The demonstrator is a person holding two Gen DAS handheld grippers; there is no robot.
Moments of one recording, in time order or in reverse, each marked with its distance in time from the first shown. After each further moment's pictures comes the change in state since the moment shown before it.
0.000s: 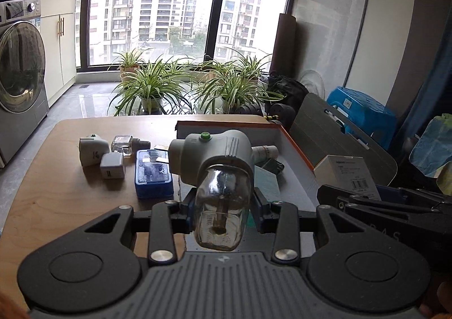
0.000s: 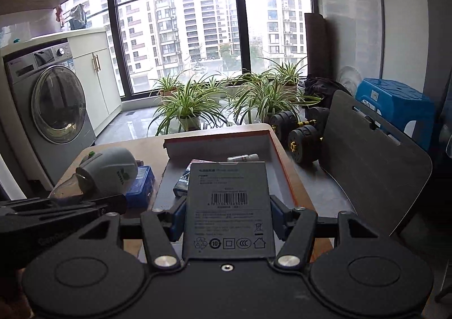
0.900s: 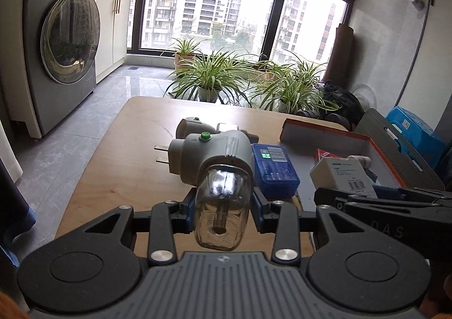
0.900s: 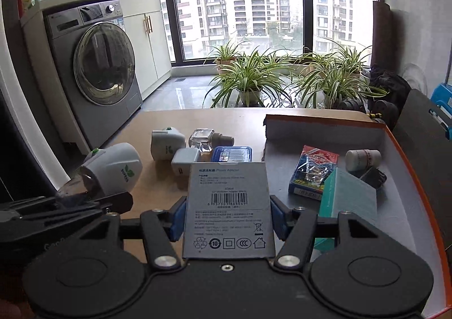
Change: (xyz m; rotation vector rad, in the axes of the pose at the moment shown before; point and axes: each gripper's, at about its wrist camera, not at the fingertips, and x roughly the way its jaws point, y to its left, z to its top) left arm -0.006 0.122 -0.007 -0.140 0.006 0.132; right arm 0.070 0.130 0.000 -0.125 0.112 0.171
